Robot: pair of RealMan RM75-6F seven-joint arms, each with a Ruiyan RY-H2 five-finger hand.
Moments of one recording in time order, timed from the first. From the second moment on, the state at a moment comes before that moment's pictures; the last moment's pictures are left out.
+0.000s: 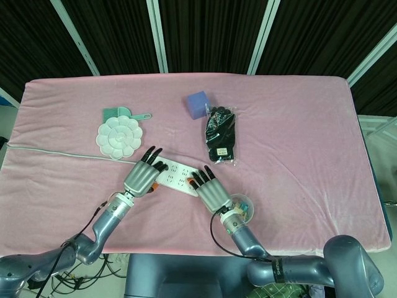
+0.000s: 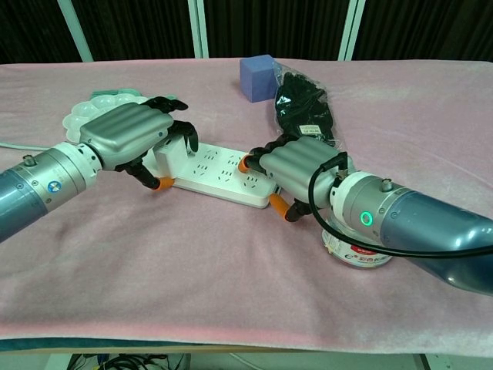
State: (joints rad) left arm -0.73 -1.85 -0.10 -0.95 1.52 1.11 0.15; right arm 0.88 -1.83 0.09 -1.44 -0.87 1.03 -0.82
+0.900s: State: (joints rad) left arm -0.76 -1.73 -0.15 -1.15 1.37 0.92 0.26; right arm 0.88 -1.82 0.10 -1.46 -0.84 1.01 -0.86
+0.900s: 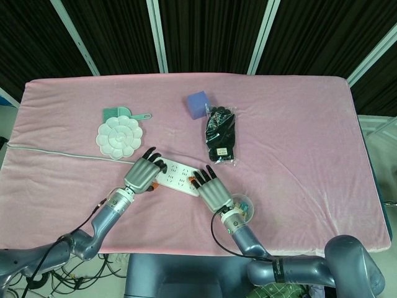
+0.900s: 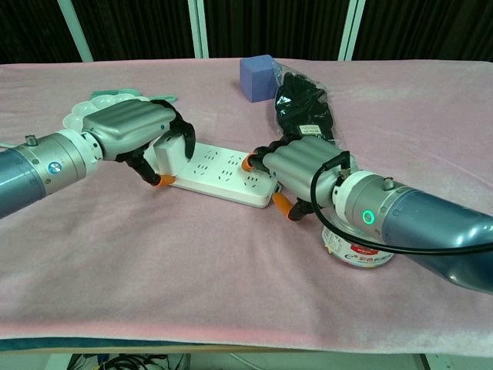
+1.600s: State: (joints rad) left arm -0.93 -1.53 -0.22 -1.45 0.75 0.68 0.61; right arm 0.91 -1.80 0.07 -1.47 -0.79 0.97 -0.92
